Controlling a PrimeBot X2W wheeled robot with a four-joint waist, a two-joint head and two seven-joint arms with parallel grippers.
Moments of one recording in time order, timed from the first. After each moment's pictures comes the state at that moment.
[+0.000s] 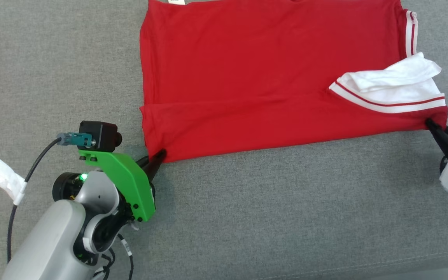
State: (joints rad) left arm -0.40 0.38 -0.49 0.00 -0.87 0.12 0.53; right arm -0.26 -0.52 0.00 0.11 0.62 0.13 0.43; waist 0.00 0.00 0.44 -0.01
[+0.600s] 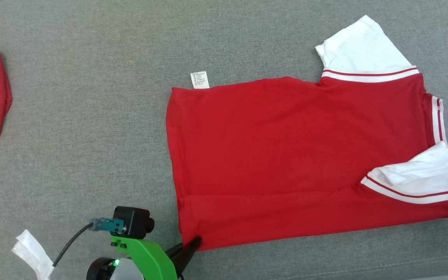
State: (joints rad) left arm -0.03 0.42 -0.57 -0.31 -0.94 0.18 0.56; right arm 0.14 -0.73 -0.11 -0.02 0.94 0.13 0.65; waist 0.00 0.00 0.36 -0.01
